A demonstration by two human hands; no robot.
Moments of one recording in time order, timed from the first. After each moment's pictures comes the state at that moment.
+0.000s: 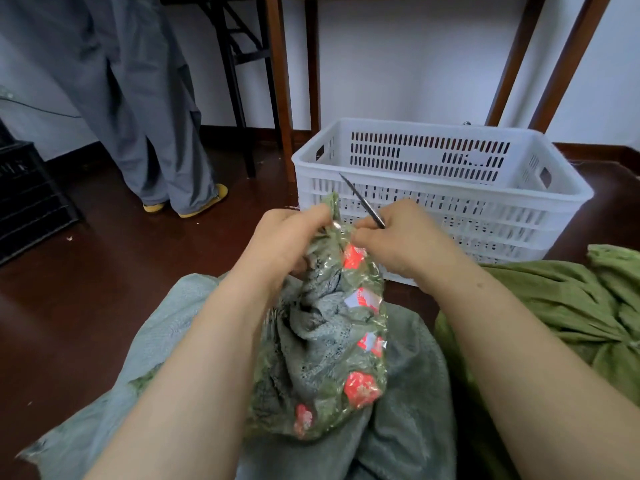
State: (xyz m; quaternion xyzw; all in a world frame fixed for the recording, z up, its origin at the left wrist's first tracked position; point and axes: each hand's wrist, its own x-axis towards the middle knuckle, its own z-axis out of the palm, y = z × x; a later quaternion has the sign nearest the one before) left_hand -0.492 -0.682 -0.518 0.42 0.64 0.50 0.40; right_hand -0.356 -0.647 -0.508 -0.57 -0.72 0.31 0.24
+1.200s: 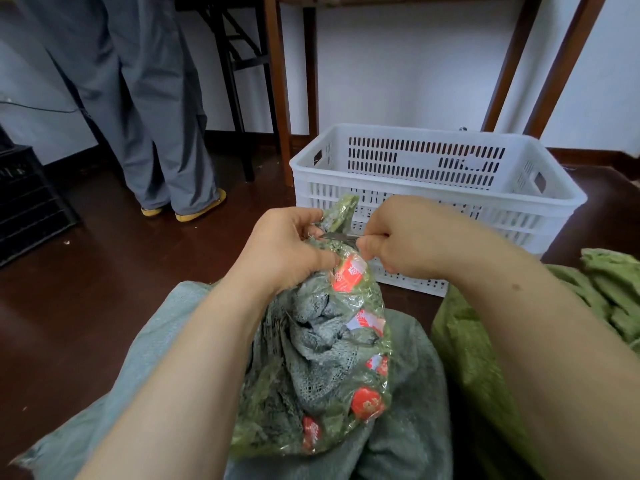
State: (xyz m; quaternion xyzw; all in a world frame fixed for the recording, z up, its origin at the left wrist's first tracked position) left_hand -0.500 -0.679 -0.524 0.58 0.63 0.43 0.29; right_hand -0.342 -0.673 -0.464 -0.51 -0.85 0.14 0.04
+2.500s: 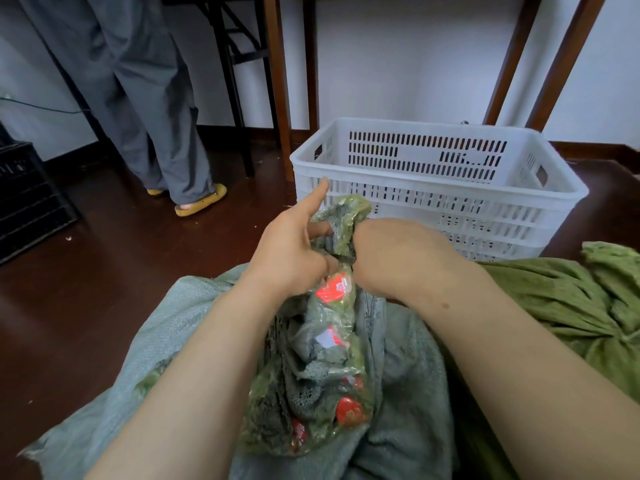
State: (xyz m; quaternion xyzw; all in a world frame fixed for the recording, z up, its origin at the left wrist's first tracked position) left_hand -0.501 -0.676 -0.541 0.60 0.61 0.42 0.30; right_hand -0.368 -0.688 -0.476 -0.58 -0.81 0.08 -0.05
